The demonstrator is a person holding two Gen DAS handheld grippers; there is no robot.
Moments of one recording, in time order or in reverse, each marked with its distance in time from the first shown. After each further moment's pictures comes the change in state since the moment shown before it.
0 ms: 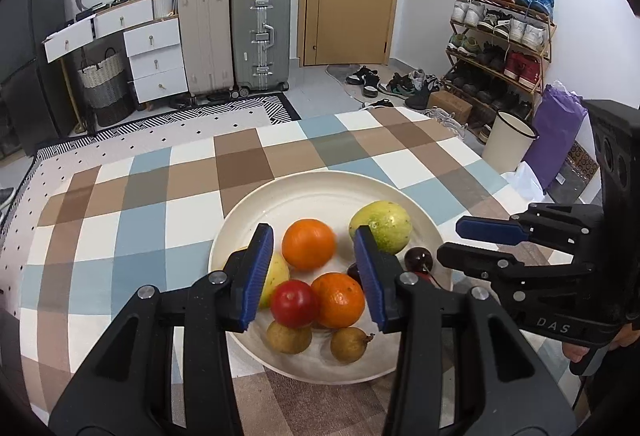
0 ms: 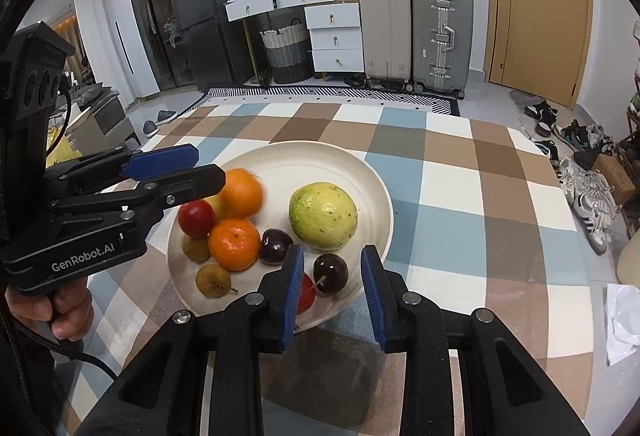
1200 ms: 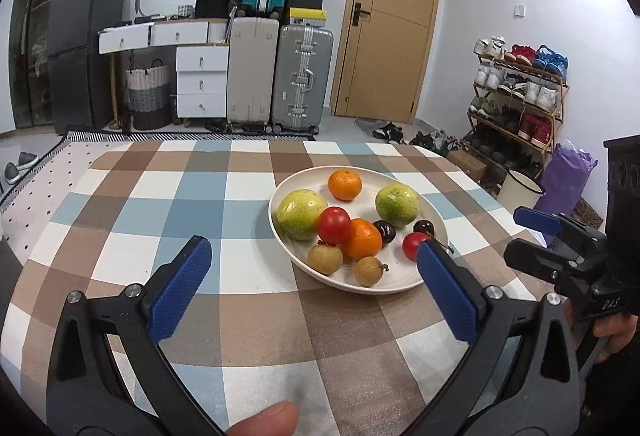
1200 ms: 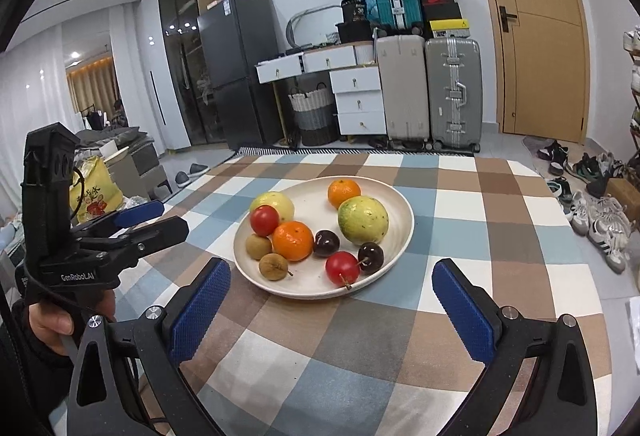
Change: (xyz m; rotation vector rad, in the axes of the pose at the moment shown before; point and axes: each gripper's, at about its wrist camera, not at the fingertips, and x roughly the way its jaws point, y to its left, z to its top) left arm -0.095 0.020 -0.094 -0.152 -0.227 0.074; right arm -0.067 0.019 -0.062 -0.007 -0.289 0.090
